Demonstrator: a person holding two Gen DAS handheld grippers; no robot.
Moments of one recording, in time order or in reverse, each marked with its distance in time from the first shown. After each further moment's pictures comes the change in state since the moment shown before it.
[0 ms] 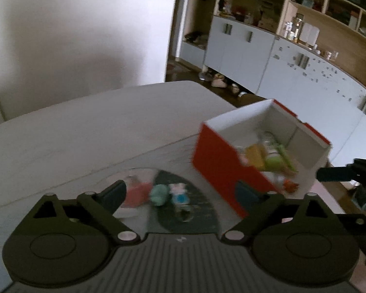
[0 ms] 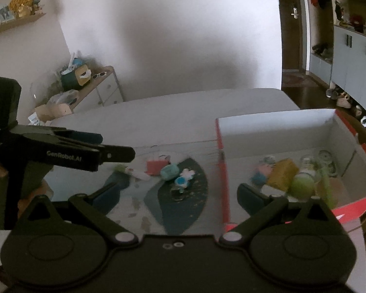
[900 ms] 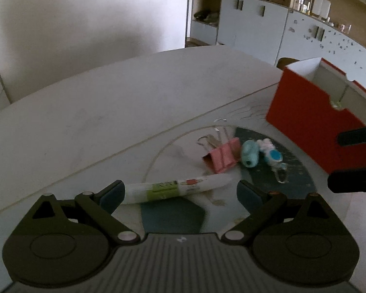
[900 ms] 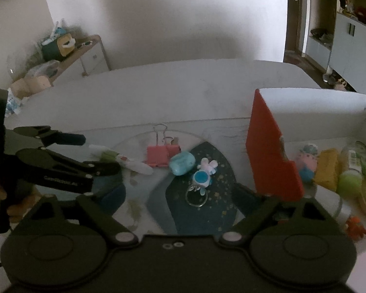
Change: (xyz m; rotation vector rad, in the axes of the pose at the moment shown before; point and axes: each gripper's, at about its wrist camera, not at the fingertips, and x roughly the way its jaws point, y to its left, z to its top) left arm 0.066 0.108 -0.048 0.071 0.092 0.061; right arm 0.113 0.040 0.001 -0.016 0.128 -0.091
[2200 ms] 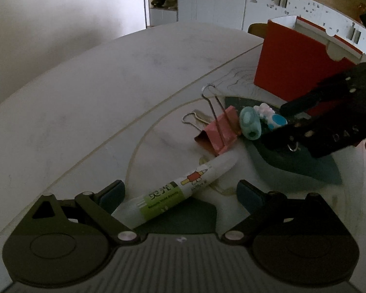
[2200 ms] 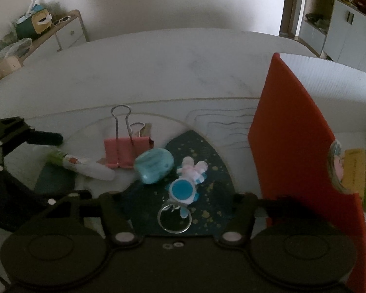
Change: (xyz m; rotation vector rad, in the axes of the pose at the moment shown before) left arm 0.050 0.001 -0.008 0.199 0.062 -0.110; right arm 0.078 -0.018 0.009 -0.003 0.111 -0.073
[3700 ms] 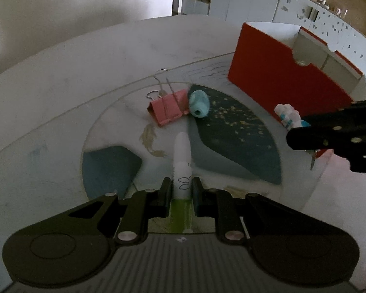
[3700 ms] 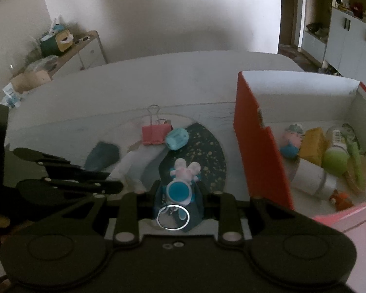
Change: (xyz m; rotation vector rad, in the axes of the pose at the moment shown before) left arm -0.045 -0.076 -0.010 -0.223 0.063 0.045; right arm -0.116 -0.006 -0.042 0.018 -0.096 0.077
